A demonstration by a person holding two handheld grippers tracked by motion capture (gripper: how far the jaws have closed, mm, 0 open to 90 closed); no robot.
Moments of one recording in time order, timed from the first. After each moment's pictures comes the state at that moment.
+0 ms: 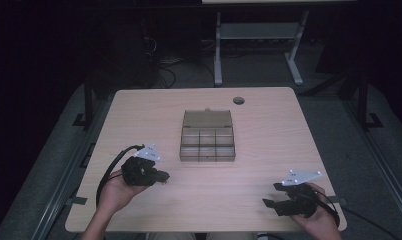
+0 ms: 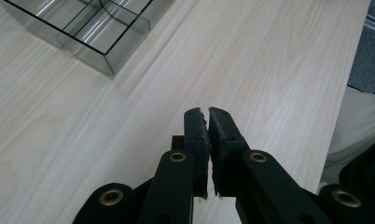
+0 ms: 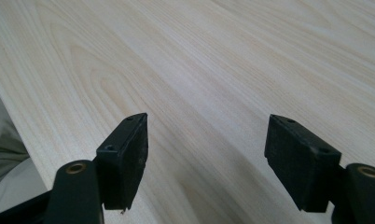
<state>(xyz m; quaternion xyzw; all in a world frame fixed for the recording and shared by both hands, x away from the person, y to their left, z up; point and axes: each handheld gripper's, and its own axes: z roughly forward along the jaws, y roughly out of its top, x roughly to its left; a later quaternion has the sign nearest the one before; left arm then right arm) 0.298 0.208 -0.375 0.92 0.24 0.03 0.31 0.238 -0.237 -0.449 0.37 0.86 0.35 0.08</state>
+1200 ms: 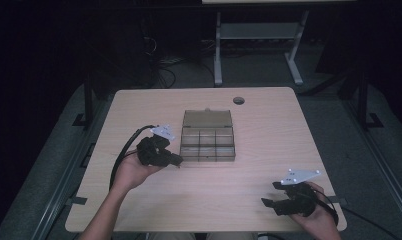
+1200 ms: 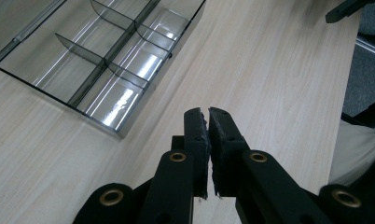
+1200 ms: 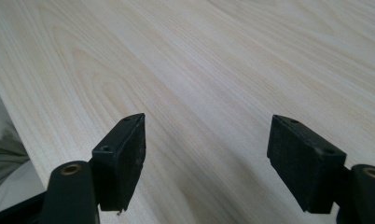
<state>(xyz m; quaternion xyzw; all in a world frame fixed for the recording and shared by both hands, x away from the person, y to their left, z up) 0.340 0.171 -0.352 0.92 0.23 0.00 0.32 0.240 -0.235 -0.448 0.36 0.86 0.36 0.08</state>
